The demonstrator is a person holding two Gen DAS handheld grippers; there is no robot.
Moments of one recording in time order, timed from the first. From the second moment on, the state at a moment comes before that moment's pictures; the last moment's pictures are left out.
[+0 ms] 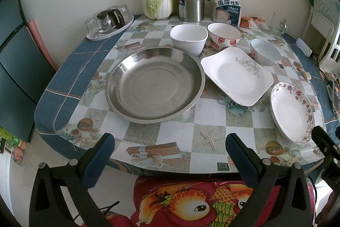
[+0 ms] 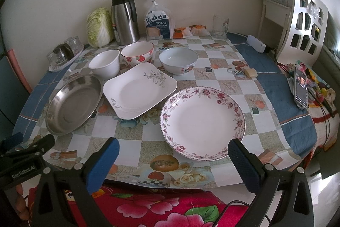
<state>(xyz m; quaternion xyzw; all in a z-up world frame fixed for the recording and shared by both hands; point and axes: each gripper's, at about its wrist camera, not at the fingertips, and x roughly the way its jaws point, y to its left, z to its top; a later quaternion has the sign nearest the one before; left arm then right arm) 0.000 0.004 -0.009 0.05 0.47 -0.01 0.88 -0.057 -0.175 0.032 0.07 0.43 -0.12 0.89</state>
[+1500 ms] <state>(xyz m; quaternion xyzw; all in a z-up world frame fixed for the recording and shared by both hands) 0.113 0.097 0.022 -0.09 0.45 -0.04 0.89 0.045 -0.155 0.084 0.15 0.38 0.00 0.91</state>
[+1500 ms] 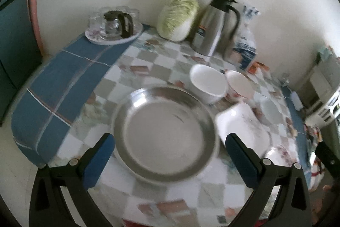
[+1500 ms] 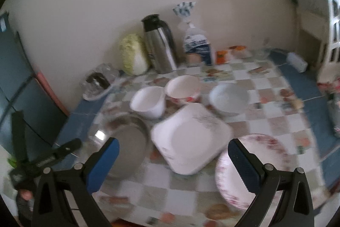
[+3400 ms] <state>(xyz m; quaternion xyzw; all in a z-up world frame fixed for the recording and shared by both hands) 0.240 0.172 -0.117 -0.03 0.58 -0.02 0.81 0.167 -0.065 -0.098 0.20 0.58 0.05 0.79</state>
